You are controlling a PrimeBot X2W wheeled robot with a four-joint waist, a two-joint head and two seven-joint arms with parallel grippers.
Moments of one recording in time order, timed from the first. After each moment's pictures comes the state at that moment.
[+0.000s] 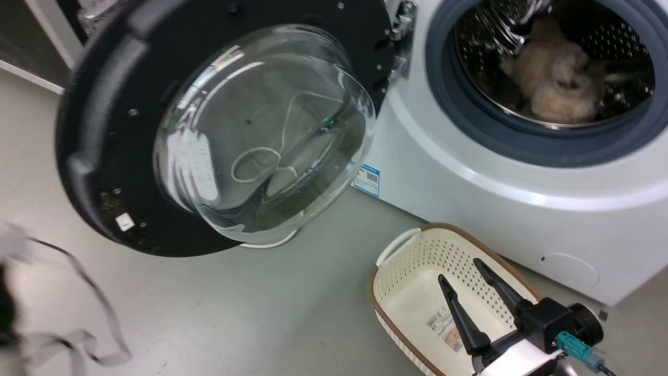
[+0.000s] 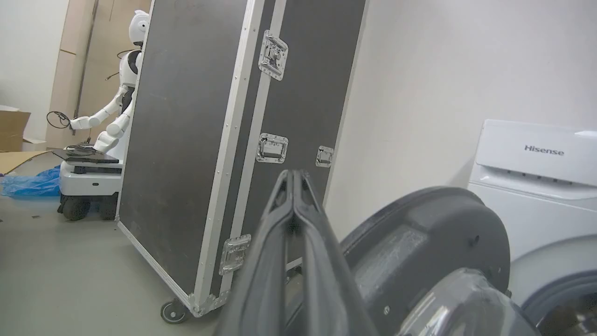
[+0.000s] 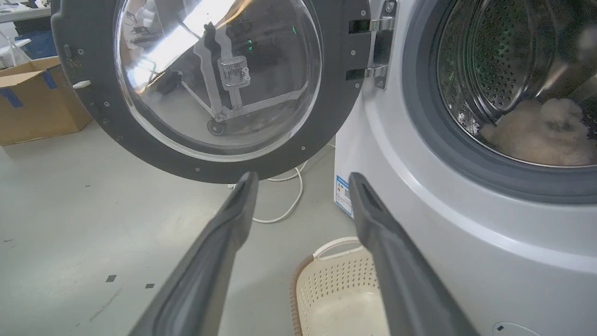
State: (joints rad) left arm -0.30 0.27 0.35 -0.07 -0.46 -0.11 -0.16; right arm -0.07 -0.12 0.23 0.19 0.11 0.13 -0.23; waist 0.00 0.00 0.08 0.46
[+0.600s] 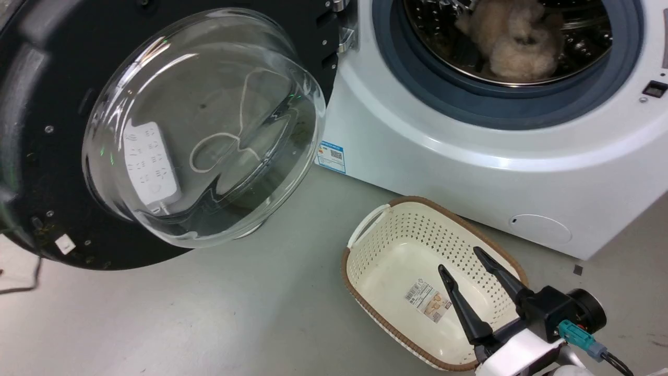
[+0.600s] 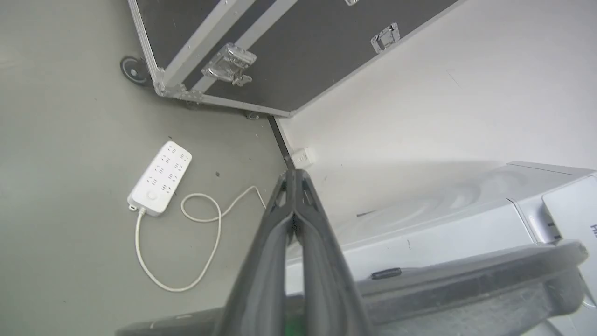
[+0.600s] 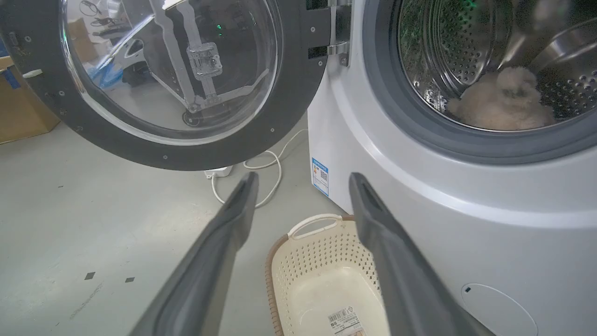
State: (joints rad) left arm -0.66 0.45 0.58 0.55 -0.97 -0.02 0.41; right arm -0.11 -0.17 0.26 0.17 0.12 0.13 -0.22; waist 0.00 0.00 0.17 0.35
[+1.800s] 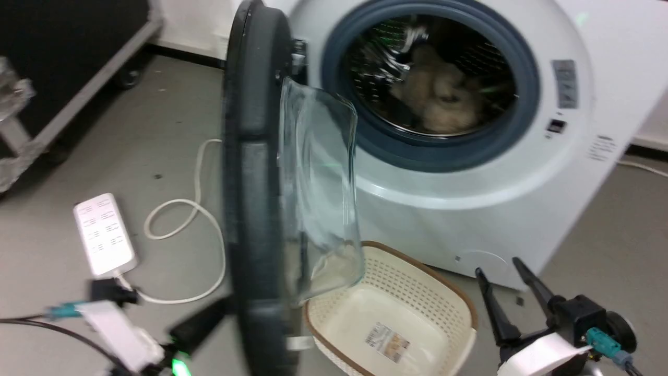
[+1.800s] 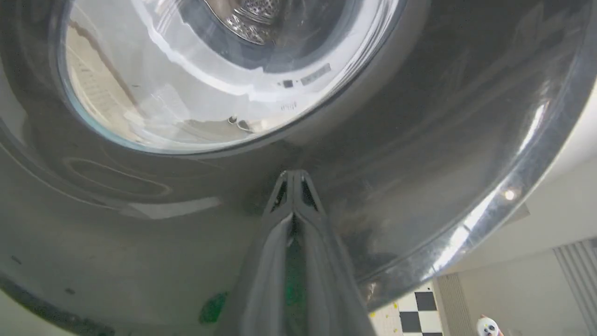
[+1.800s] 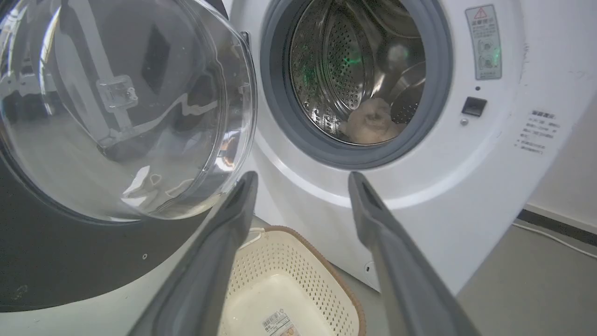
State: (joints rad) left arm -0.04 0.06 0.26 -0.06 -1.48 0.02 1.01; right arm -0.06 -0.09 0.08 0.24 0.07 0.13 -0.24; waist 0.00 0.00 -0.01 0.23
